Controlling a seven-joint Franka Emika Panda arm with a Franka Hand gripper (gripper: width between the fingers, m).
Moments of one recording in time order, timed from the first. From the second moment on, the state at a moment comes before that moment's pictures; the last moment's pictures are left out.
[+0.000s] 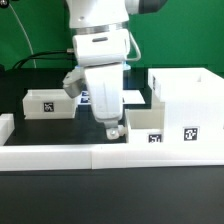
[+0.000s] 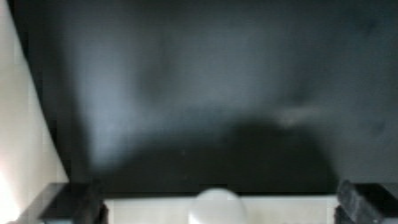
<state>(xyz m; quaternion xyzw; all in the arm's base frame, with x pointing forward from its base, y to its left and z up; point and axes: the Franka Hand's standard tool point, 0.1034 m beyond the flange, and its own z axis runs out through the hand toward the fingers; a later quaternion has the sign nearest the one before) 0.582 -0.028 0.029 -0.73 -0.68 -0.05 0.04</state>
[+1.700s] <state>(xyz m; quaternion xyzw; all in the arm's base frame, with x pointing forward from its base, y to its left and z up) 0.544 -0.008 0.014 -0.78 -0.62 -0.03 0.05</state>
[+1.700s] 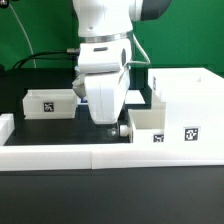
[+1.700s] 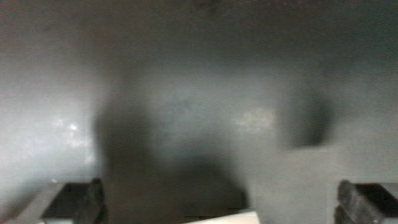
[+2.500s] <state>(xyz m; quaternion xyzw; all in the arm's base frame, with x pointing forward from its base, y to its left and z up) 0.544 0.027 0.011 -0.75 -0.66 -0.04 0.05</state>
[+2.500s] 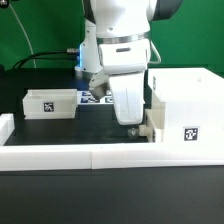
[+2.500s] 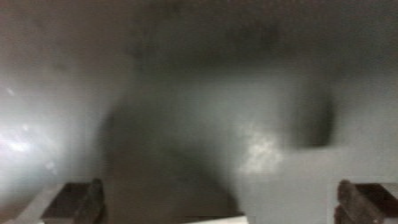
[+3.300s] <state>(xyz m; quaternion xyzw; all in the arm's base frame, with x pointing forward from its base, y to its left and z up) 0.523 -0.012 0.012 -0.78 -0.62 -0.03 0.05</state>
